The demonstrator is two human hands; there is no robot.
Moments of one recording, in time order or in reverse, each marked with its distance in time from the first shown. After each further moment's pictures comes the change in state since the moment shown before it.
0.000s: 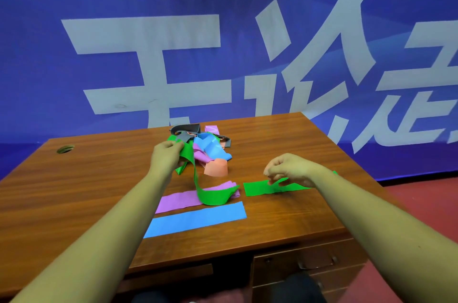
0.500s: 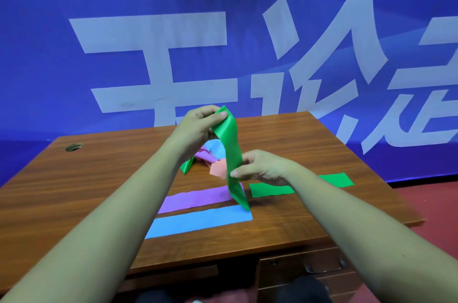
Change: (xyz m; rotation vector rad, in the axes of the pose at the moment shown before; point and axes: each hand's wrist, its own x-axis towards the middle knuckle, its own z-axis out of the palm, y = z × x) left_hand -0.041 0.086 0.024 -0.206 -0.637 0.292; right_hand 0.013 -0.049 0.059 0.158 -0.322 -0.318
